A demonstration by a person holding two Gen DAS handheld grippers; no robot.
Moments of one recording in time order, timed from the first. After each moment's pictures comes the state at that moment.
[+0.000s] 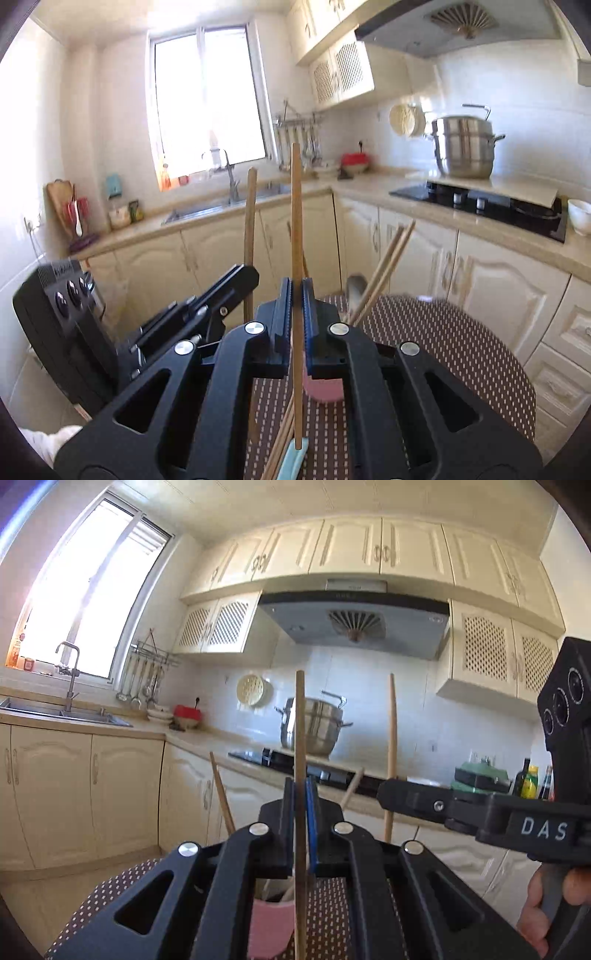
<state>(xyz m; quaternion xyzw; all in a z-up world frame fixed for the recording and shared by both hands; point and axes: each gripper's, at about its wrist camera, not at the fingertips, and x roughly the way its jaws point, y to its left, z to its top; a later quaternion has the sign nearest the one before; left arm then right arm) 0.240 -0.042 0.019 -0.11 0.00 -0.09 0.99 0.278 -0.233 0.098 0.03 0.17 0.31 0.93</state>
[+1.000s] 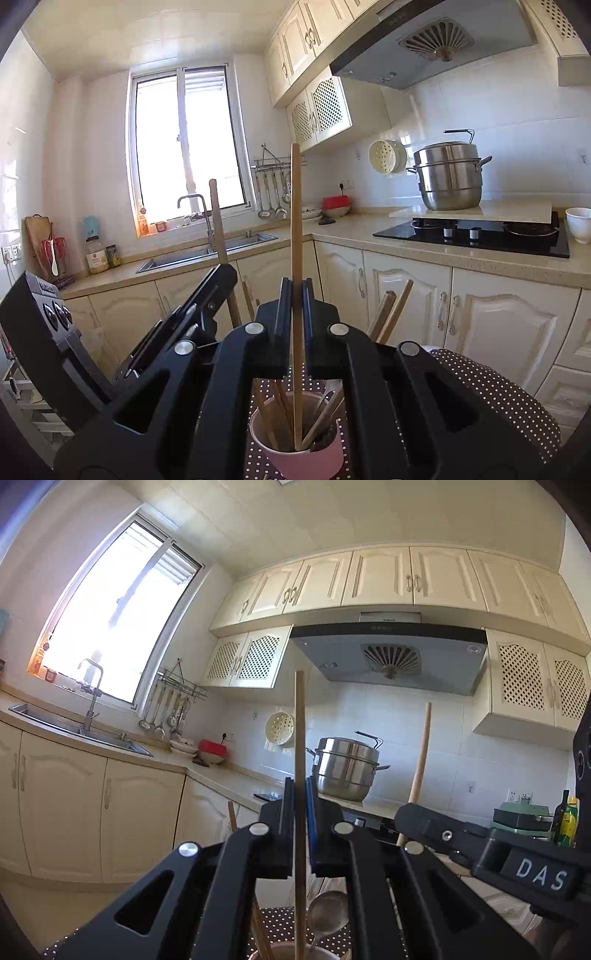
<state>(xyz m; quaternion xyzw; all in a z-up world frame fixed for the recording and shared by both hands) 0.313 -0.038 0.019 -0.13 -0.07 -0.03 0.99 0.352 -0.220 0.080 0.07 0.10 0.28 0.95</state>
